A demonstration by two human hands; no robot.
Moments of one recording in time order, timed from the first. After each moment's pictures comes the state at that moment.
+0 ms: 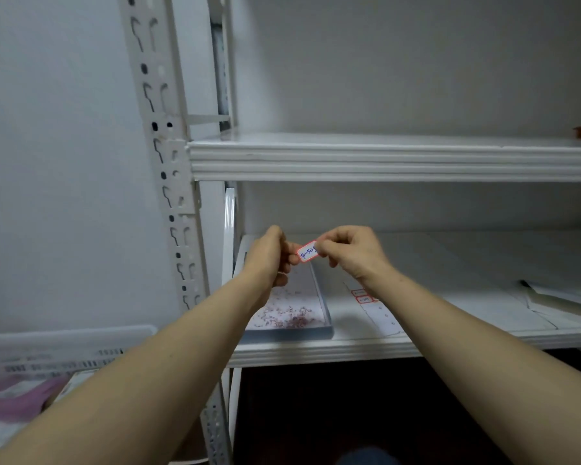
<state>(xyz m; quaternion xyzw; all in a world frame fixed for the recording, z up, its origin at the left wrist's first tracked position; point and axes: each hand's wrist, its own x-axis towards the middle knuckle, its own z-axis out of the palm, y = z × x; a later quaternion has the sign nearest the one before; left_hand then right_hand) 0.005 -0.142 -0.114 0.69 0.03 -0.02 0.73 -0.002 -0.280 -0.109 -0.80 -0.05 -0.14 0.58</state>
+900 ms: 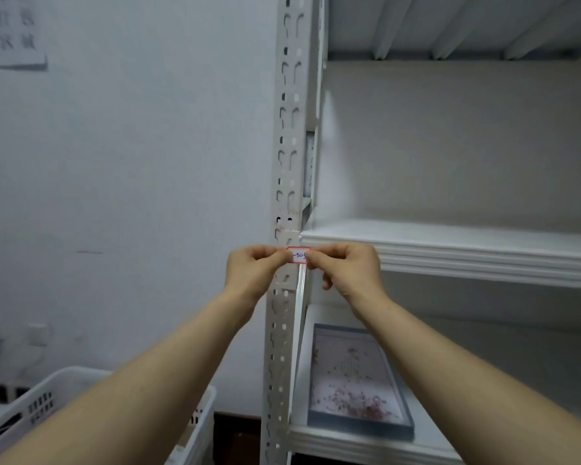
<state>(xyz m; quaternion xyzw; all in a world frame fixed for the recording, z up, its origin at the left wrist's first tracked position) -0.027 -0.004 -0.026 0.69 -0.02 0.25 0.67 -0.009 -0.142 -0.021 -0.74 -0.15 -0.20 0.62</state>
